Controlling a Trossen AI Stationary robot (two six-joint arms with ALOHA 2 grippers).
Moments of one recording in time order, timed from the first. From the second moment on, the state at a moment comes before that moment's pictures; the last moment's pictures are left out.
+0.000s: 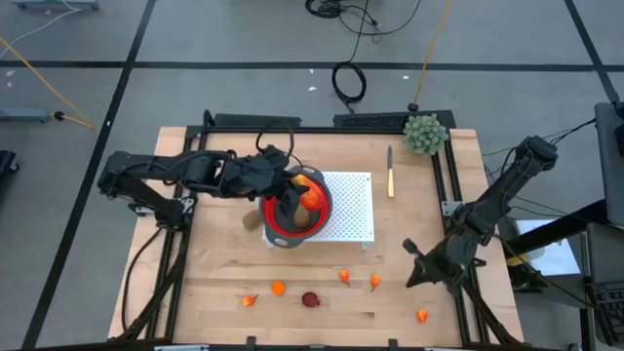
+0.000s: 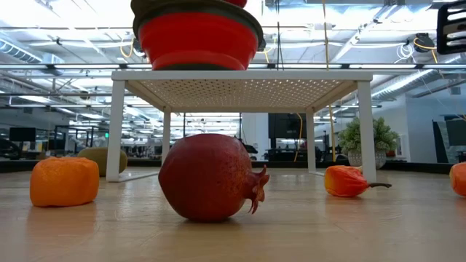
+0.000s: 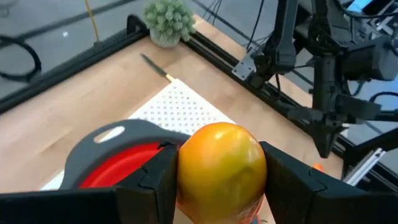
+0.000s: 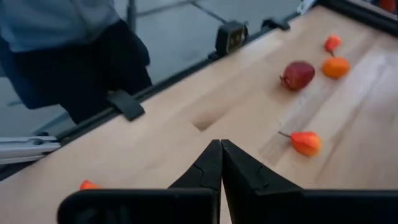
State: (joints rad) left arm -0.13 1.49 1.68 -0.80 -0.37 -0.69; right arm 0.82 0.78 0.35 -0.05 0.06 -0.07
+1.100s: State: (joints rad) left arm 0.08 1.44 1.68 -1.07 -0.06 -0.99; right arm 0.61 0.30 0.17 -0.05 -0.14 -0.15
